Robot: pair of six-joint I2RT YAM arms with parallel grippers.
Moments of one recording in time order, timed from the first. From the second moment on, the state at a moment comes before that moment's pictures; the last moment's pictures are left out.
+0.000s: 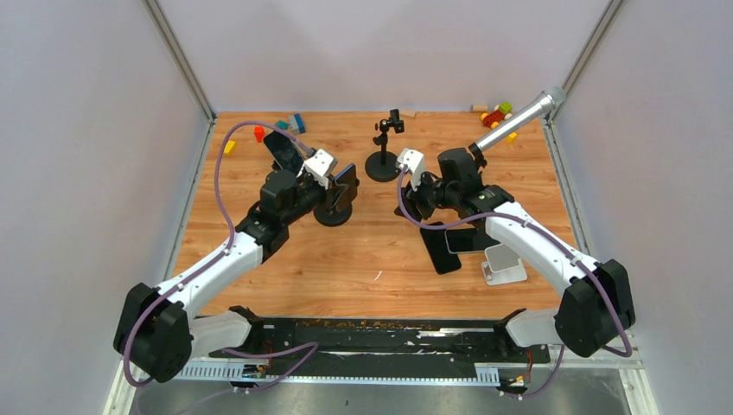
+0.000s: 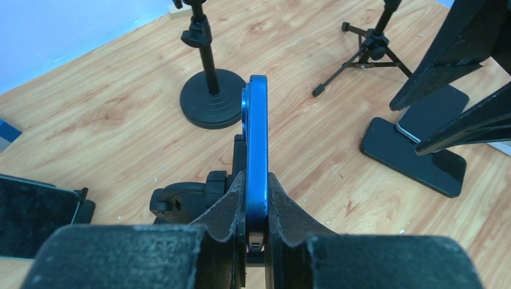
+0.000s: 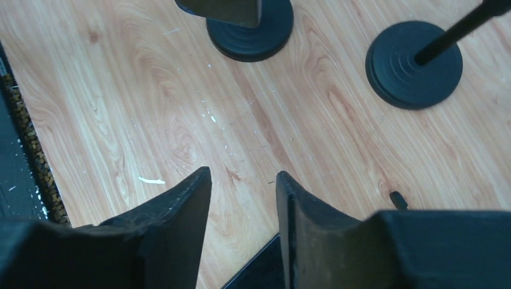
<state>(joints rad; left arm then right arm) -0.53 1.15 0.72 0.25 0.22 0.03 0.53 1.35 1.04 -0.32 -0.47 -0.31</state>
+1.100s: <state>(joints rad) -0.49 1.16 0.86 0.10 0.32 0.04 0.53 1.32 1.05 -0.36 -0.53 -0.40</state>
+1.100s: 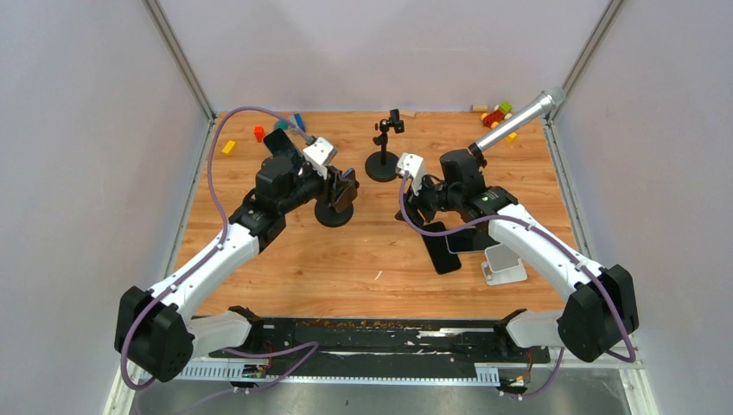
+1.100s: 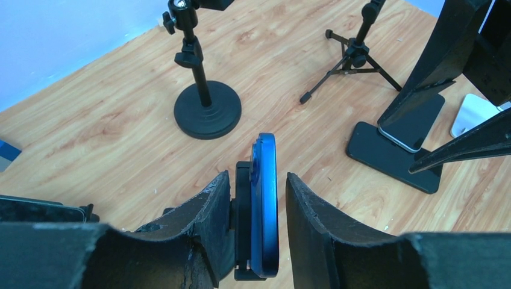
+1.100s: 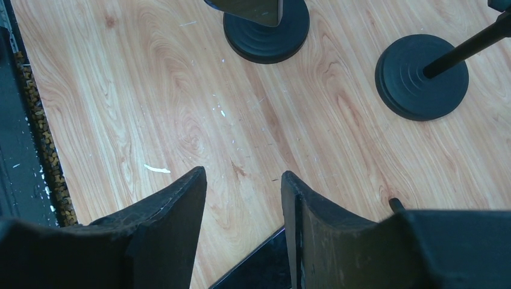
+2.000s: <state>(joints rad) -0.40 1.35 1.05 -0.02 0.40 0.06 0.53 1.31 1.04 -0.36 -0.51 -0.42</state>
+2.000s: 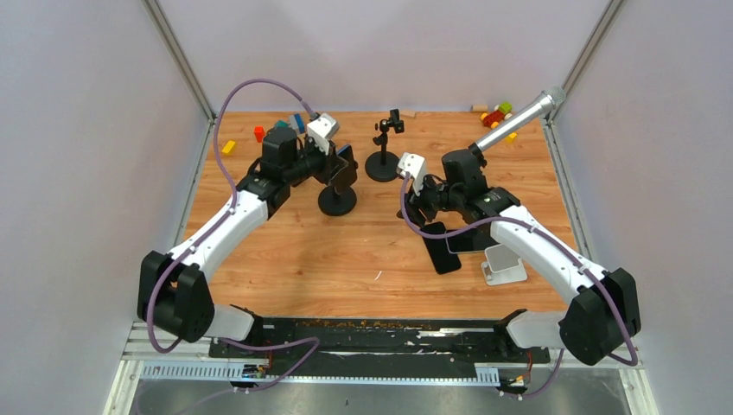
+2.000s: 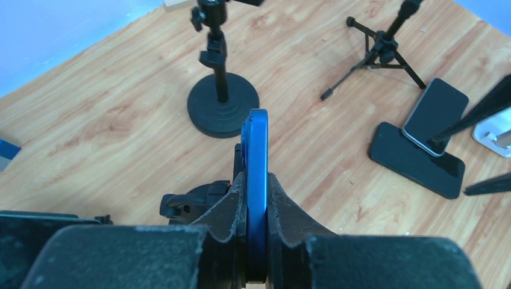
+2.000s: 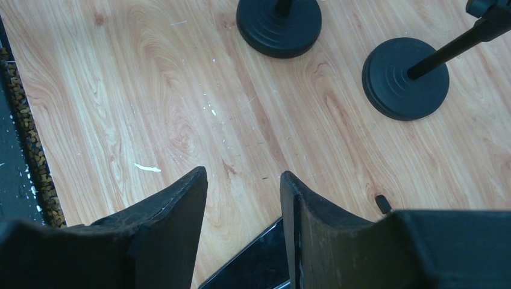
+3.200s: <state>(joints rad) -0.27 1.71 1.37 -0.03 0.56 0.24 0.53 1.27 1.04 -0.36 -0.48 -0.44</state>
